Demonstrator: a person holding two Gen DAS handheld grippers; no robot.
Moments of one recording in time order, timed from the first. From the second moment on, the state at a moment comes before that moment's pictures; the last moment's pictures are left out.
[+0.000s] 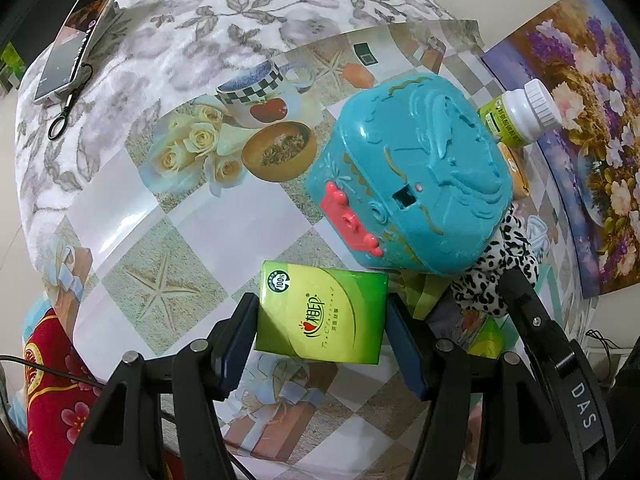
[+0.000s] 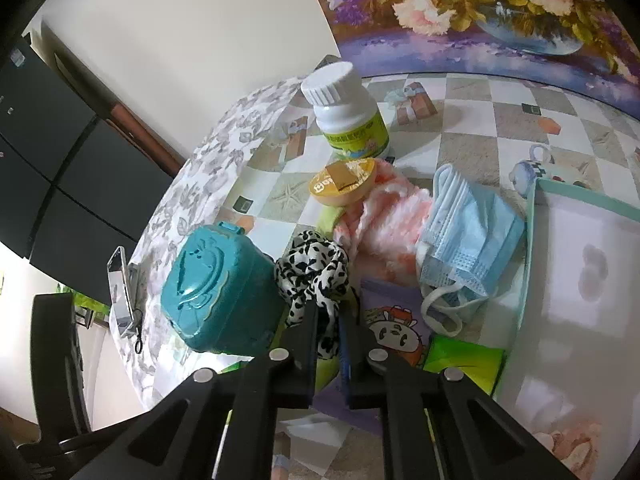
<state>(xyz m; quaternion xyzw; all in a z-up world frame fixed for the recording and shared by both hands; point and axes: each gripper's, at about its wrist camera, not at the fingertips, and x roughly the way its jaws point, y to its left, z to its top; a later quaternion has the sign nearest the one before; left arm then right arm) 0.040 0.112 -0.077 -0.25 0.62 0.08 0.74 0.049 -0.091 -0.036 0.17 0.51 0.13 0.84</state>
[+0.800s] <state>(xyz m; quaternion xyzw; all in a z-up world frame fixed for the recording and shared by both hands) 0.016 0.076 -0.031 -0.19 0.57 0.05 0.80 0.002 -0.122 0.028 0.20 0.44 0.11 0.87</state>
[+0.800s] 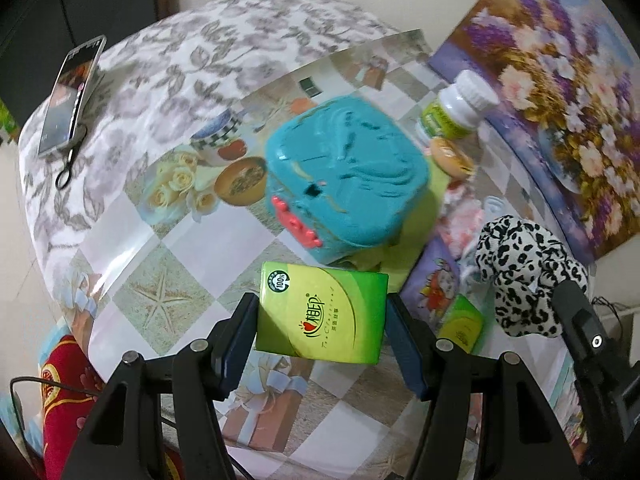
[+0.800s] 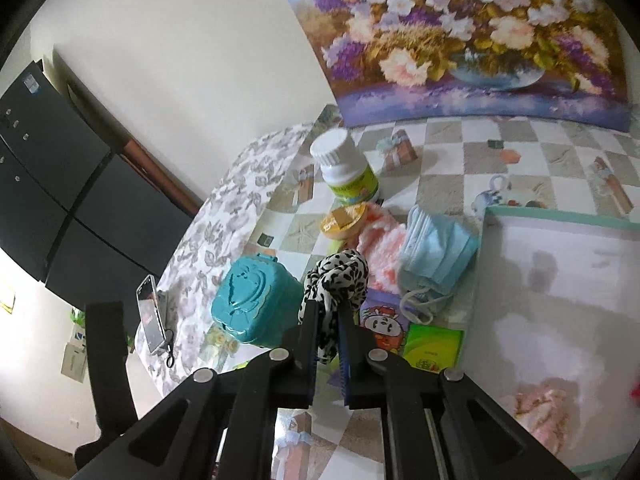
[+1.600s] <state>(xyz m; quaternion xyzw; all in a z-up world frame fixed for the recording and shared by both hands) -0.007 -0.048 0.022 -0.02 0.46 -0.11 0.88 -0.048 -0.240 0.073 0.25 0.37 -0.06 0.89</state>
